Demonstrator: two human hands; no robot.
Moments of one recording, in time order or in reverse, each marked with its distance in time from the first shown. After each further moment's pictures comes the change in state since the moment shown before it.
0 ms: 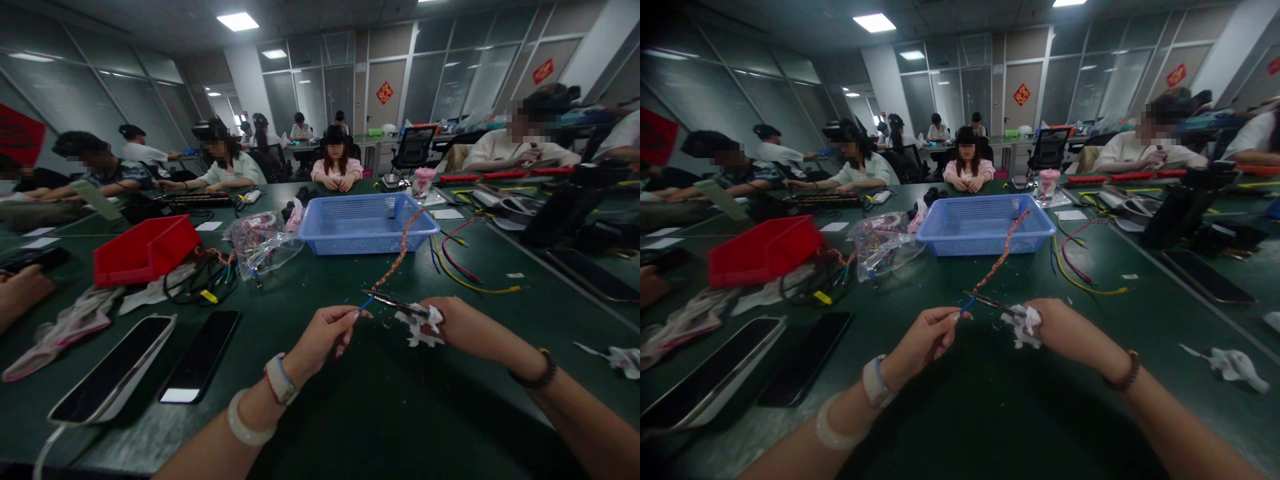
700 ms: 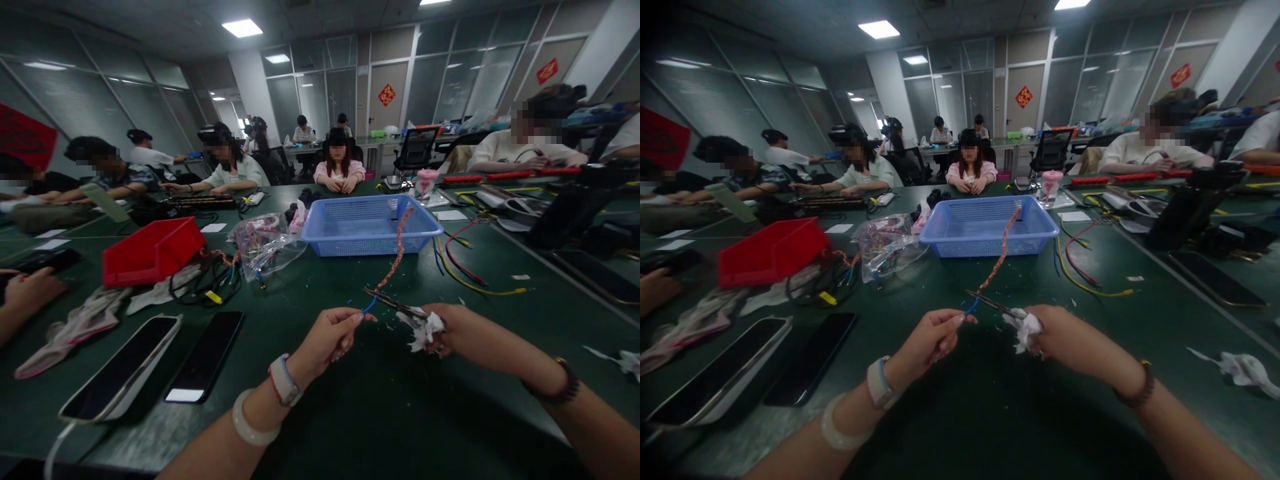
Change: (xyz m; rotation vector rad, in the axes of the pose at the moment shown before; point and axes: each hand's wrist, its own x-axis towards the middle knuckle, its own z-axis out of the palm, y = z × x) left_hand -0.001 -0.001 -0.002 0.023 -0.020 -0.007; right_hand -0.006 -0.006 0.004 0.270 -0.143 0.041
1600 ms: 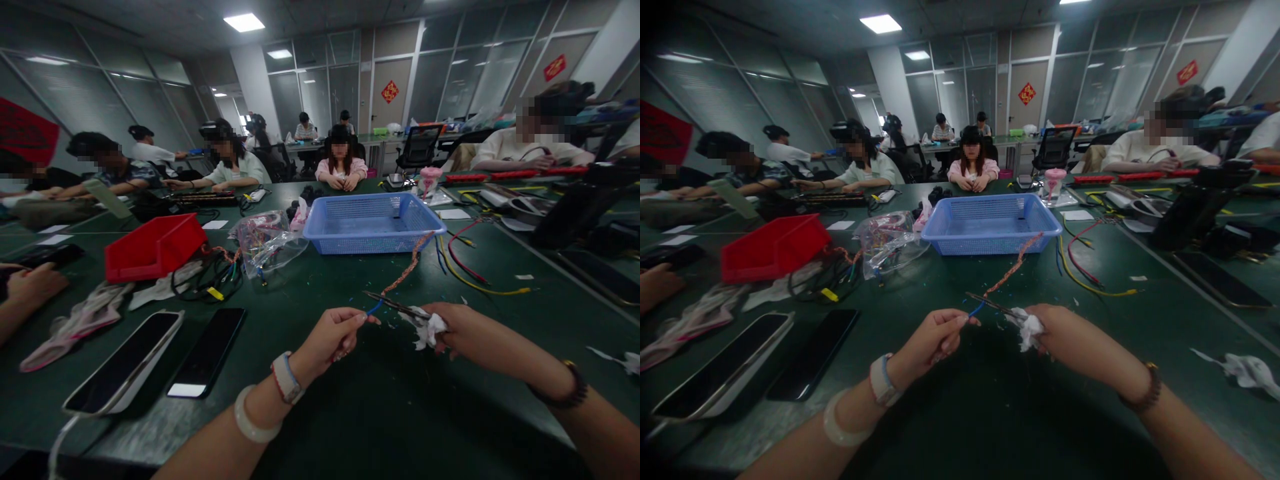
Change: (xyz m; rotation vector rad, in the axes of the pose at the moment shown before) left_hand 0.001 -0.003 0.000 -0.051 -0.039 -0.027; right_hand -0.002 -0.009 -0.002 -0.193 0.042 -0.043
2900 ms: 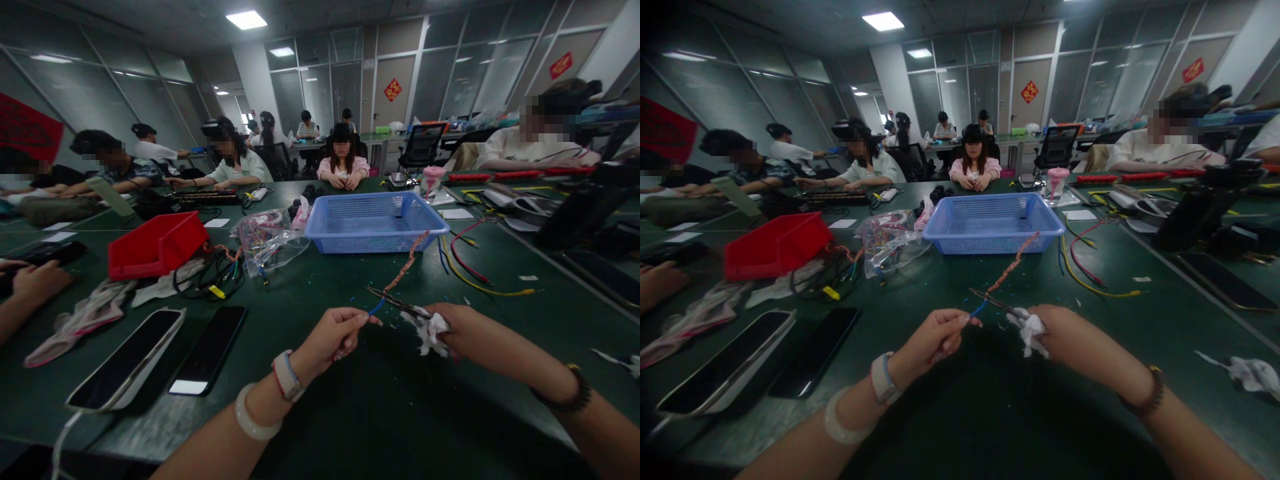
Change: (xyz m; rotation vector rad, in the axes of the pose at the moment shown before) left_hand 0.000 0.000 -0.001 -0.023 -0.016 -0.025; right_hand 0.003 0.006 0.003 -0.009 -0.049 0.073
